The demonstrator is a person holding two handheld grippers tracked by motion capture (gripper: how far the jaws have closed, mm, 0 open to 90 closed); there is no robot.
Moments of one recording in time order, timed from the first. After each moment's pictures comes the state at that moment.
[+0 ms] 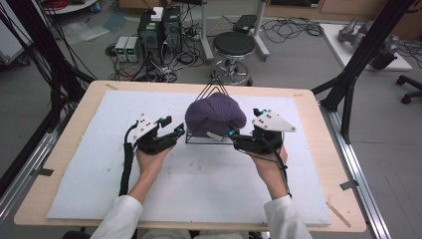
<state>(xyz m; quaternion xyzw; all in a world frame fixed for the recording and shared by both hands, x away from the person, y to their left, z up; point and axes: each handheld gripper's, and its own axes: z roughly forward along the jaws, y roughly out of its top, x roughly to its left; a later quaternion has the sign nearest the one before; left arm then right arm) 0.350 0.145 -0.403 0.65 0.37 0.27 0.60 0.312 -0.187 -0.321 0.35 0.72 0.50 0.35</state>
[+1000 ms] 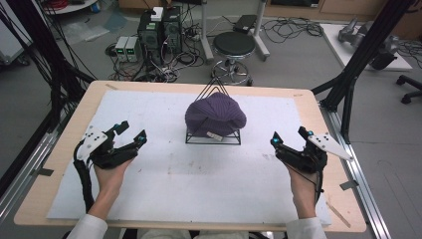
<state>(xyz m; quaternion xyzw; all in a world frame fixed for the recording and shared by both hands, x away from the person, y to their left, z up) 0.290 0.234 -0.385 0.60 0.39 0.32 0.62 0.273 -0.284 -0.350 0.49 0.60 0.54 0.35</state>
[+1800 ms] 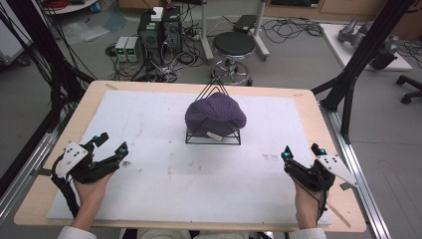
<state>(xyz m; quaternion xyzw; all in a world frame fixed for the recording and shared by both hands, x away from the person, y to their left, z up) 0.262 0.275 -0.403 0.61 0.40 0.35 0.59 0.246 -0.304 -0.391 0.52 0.56 0.51 0.40</state>
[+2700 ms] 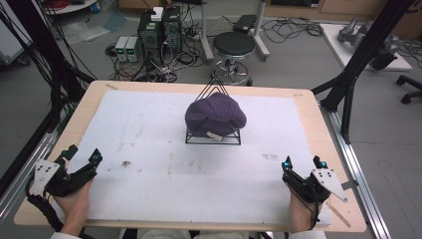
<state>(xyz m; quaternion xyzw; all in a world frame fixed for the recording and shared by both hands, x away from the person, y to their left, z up) 0.235 0.326 -0.431 0.52 0.48 0.42 0.56 0.231 -0.303 -0.431 0.54 0.54 0.47 0.45</state>
